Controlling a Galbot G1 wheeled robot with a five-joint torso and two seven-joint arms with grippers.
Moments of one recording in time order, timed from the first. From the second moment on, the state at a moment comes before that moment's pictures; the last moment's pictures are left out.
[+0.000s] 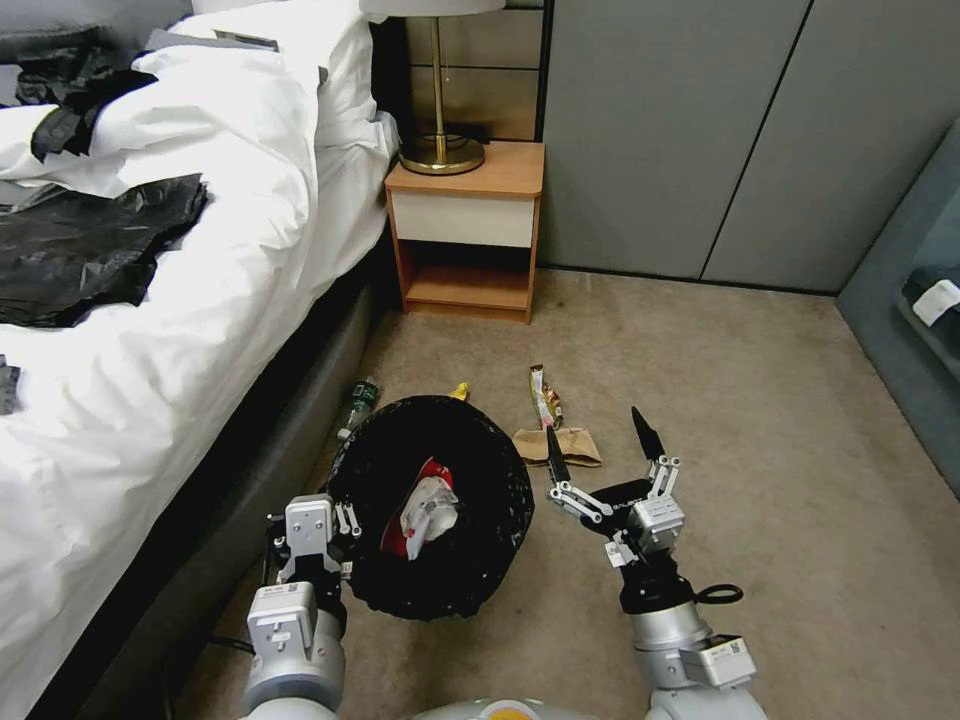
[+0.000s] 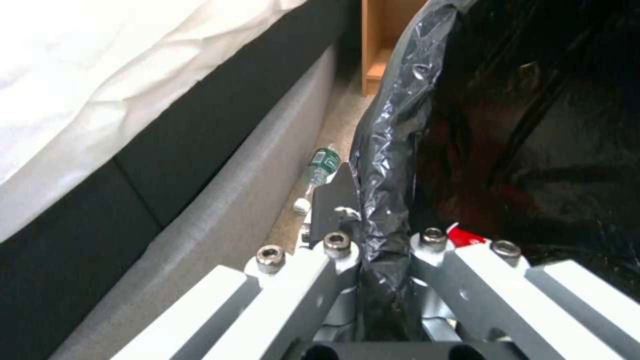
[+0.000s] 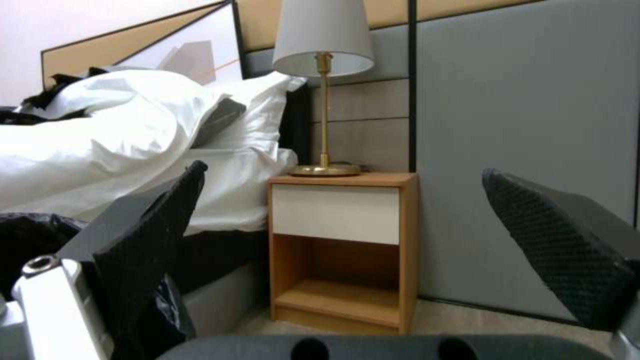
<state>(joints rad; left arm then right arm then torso) 1.87 -1.51 -0.32 -2.46 0.08 0.38 -0.35 -1.70 1.40 0.30 2.13 0.01 0.47 0.02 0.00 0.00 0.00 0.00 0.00</state>
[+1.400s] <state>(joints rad) 1.87 -1.51 -0.32 -2.46 0.08 0.37 -0.35 -1.66 1.40 0.37 2.09 0.03 0.55 -0.08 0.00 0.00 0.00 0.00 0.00</state>
